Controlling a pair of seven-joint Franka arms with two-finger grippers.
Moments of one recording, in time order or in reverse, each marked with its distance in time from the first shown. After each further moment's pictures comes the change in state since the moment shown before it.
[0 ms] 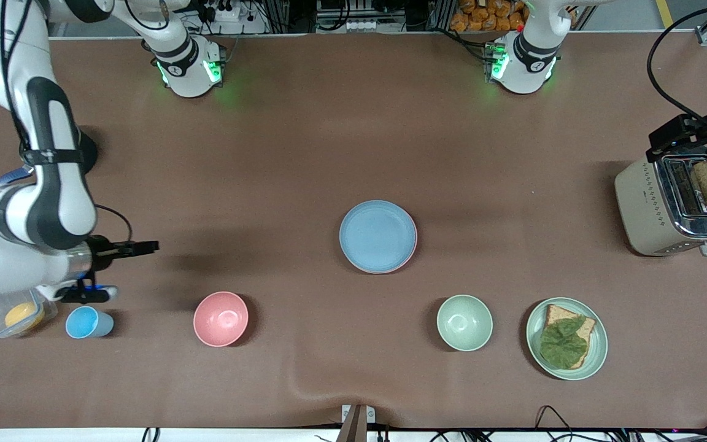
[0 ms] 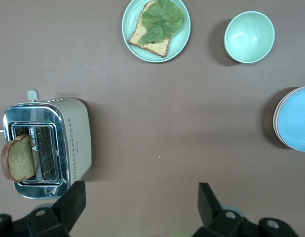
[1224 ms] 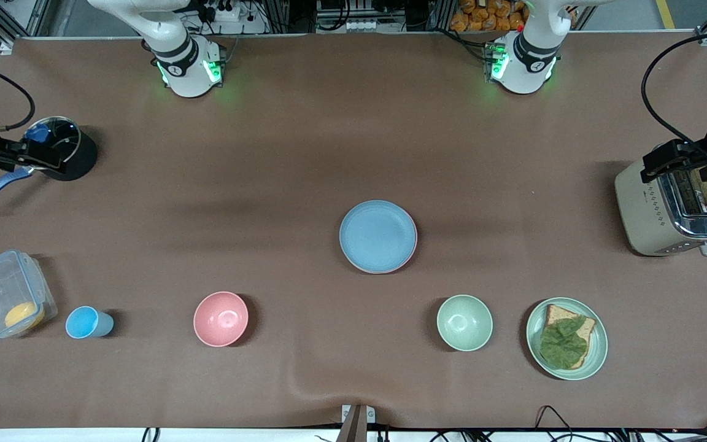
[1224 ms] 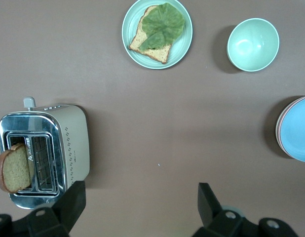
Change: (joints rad) left arm -0.004 0.080 0.010 0.058 0.002 0.009 -0.010; right arm 0.023 -0.518 0.010 -0.115 -0.162 -0.156 0.133
